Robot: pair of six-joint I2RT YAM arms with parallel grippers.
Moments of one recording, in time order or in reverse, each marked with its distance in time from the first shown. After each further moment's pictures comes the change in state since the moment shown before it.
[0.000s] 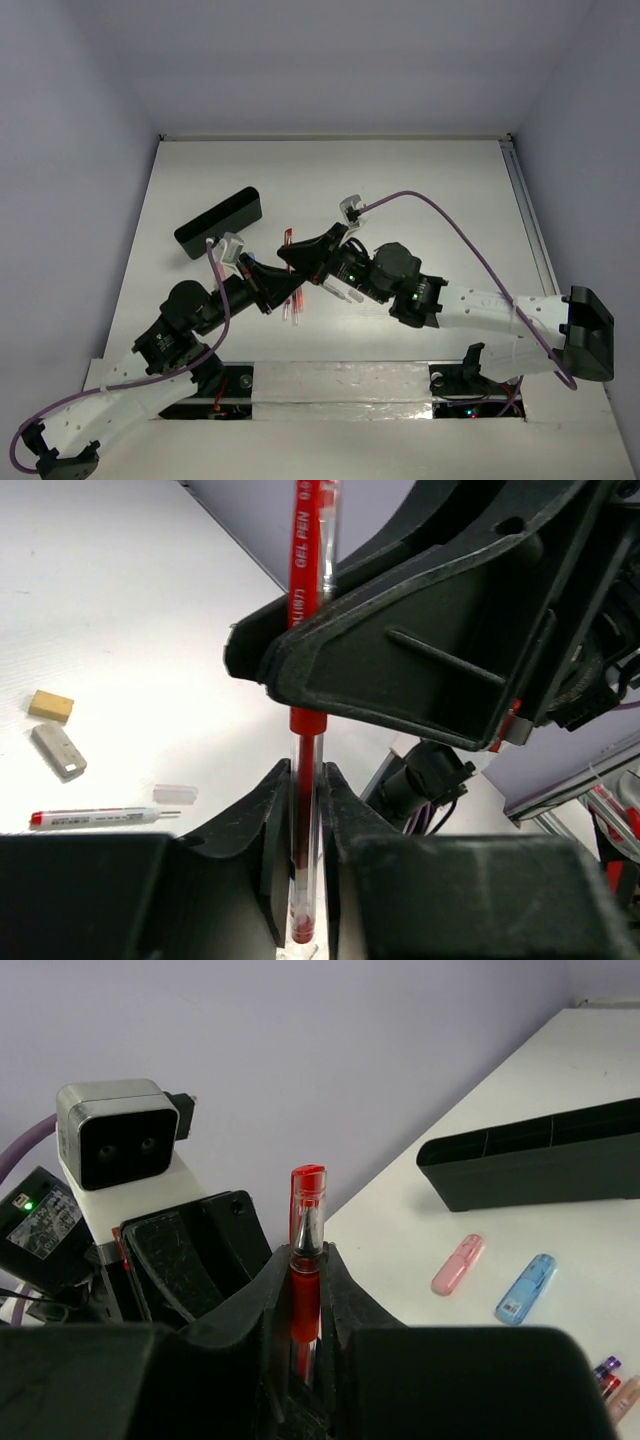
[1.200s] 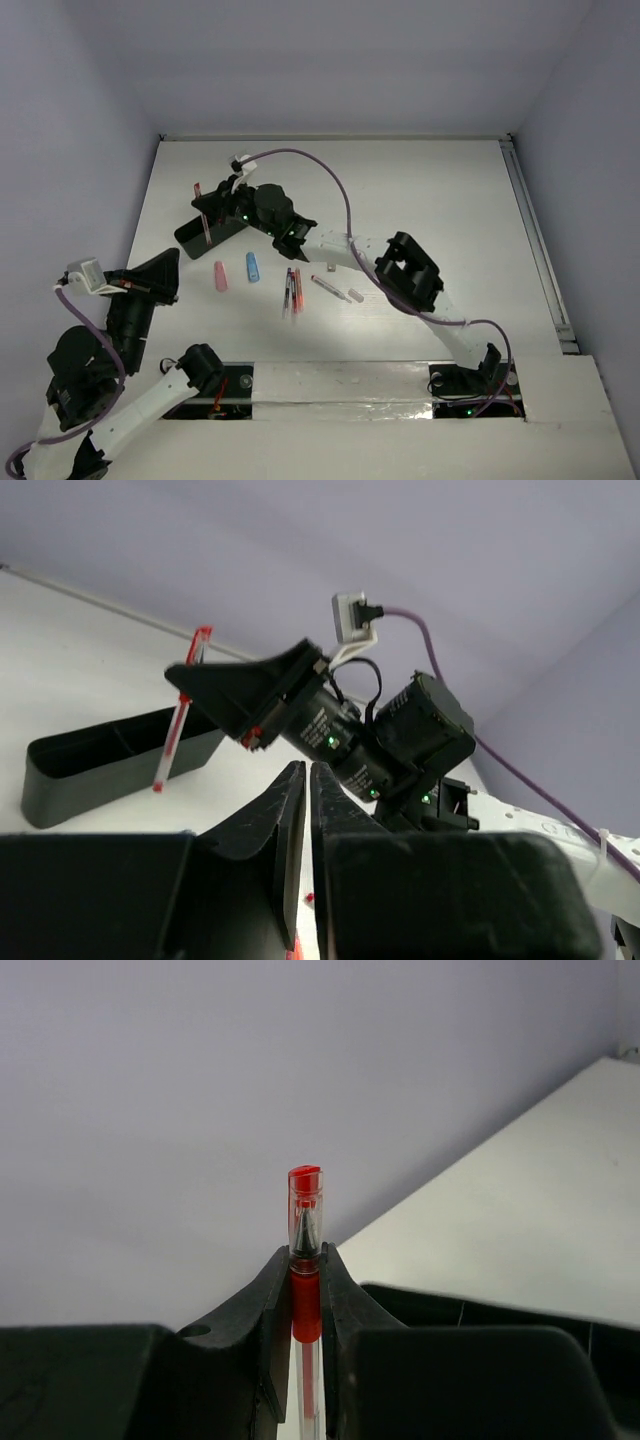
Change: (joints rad) left arm -0.024 -0.286 0.405 -0.530 -0.841 0.212; right arm -0.173 1.046 1.003 0.040 -0.279 -0.072
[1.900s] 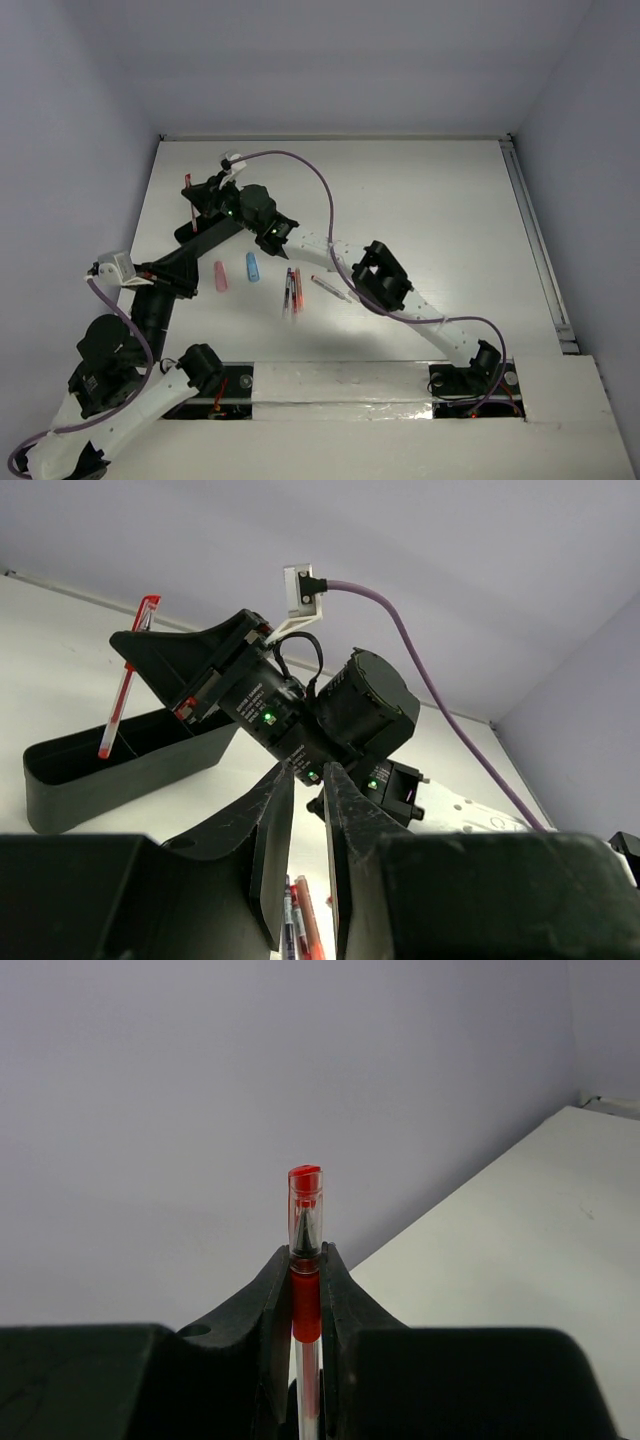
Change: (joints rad) left arm -0.003 0.017 -0.132 0.117 -0.024 0.069; right arm -0.006 0.383 0.542 -0.064 0.072 -0.030
